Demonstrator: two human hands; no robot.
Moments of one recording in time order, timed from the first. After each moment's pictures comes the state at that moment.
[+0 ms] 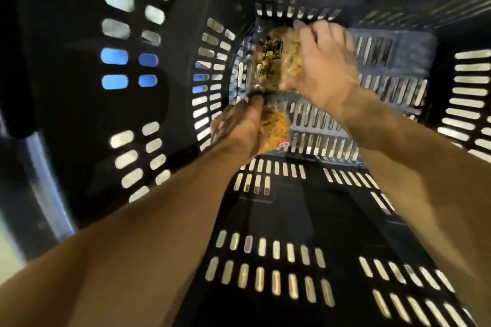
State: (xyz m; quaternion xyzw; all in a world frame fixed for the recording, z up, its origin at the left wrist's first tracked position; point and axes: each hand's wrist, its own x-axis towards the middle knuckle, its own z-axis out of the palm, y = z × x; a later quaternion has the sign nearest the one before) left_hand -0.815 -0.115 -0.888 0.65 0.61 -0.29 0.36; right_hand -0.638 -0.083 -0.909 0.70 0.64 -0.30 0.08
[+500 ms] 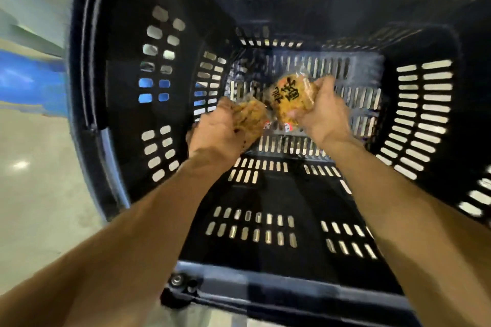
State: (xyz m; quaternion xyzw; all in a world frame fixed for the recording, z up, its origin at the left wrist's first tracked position) left_hand -0.808 -0.102 -0.789 0.59 0.68 -0.19 0.39; right_hand -0.619 -0.148 -0.858 0.80 0.33 -0.50 -0.11
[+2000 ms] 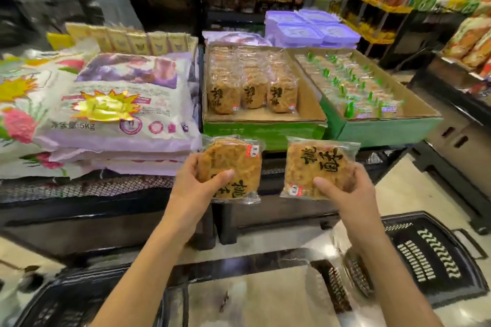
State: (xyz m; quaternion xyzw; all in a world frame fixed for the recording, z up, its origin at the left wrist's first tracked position) left_hand -0.265 -0.234 0.005 0.57 0.42 0.35 0.62; right_hand -0.044 -0.396 0.014 0.72 0.28 -0.23 -0.60
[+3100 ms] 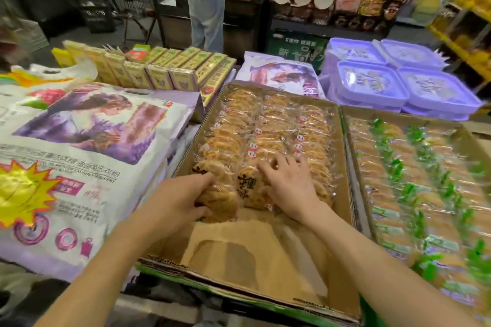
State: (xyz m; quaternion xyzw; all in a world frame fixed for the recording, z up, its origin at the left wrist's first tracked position) left_hand -0.068 0.056 0.005 0.87 0.46 0.04 0.18; right_hand 0.195 0.044 -0.035 0.65 0.75 0.10 0.02
